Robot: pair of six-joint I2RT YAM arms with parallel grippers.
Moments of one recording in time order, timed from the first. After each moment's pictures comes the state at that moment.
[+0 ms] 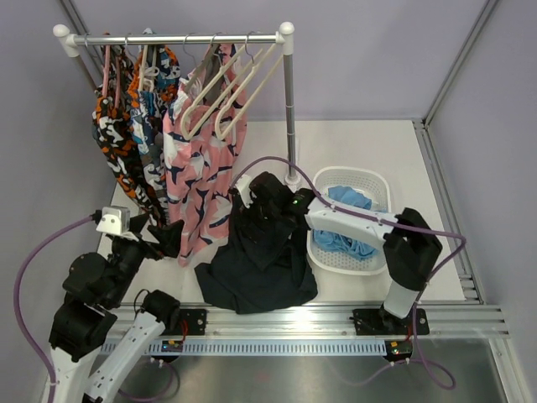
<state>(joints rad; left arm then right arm) -0.45 0.26 0.93 -0.71 -0.17 -0.19 0.95 1.70 1.32 -0.38 -0.09 -0.05</state>
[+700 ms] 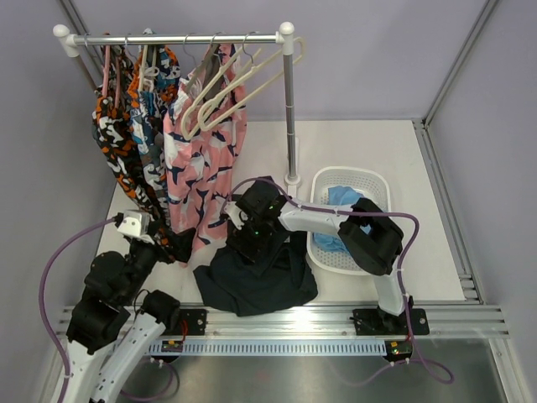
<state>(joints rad) -0.45 0.16 0.72 -0.67 -0.11 -0.19 0.97 2.01 1.41 -0.49 -0.28 -0.07</state>
